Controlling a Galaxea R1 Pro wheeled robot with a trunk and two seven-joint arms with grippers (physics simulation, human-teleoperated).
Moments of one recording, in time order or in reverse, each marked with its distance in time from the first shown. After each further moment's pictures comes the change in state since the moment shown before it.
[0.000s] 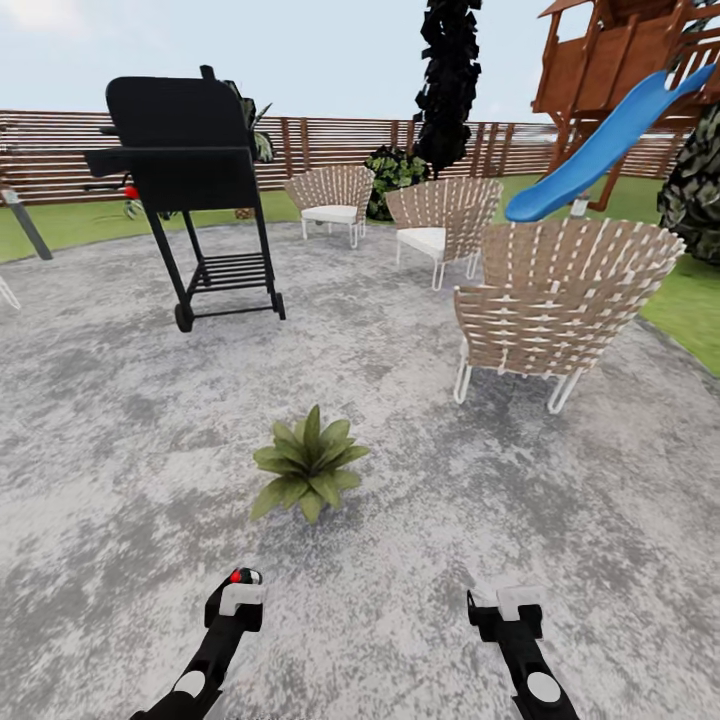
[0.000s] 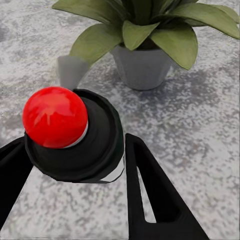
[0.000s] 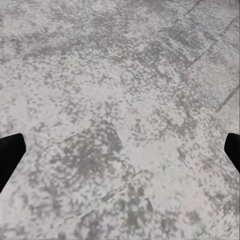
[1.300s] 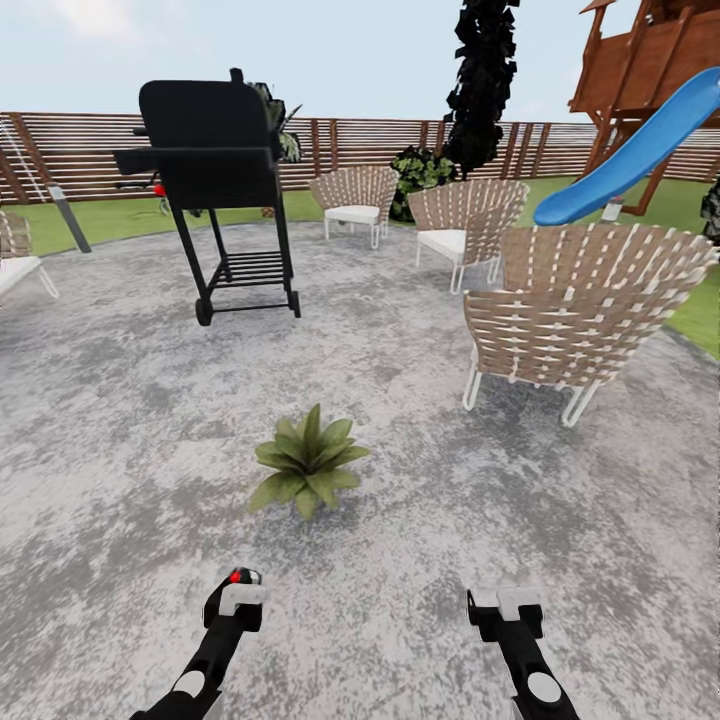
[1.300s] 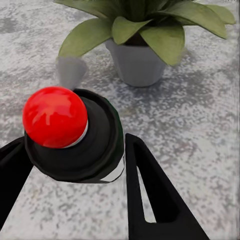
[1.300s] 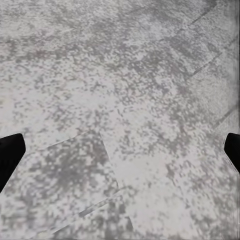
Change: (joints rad) left arm 0.000 0.001 0.001 0.001 0.000 0.002 0.000; right arm 0.000 -0.001 -0.001 -0.001 0.000 0.001 -0.001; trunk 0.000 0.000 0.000
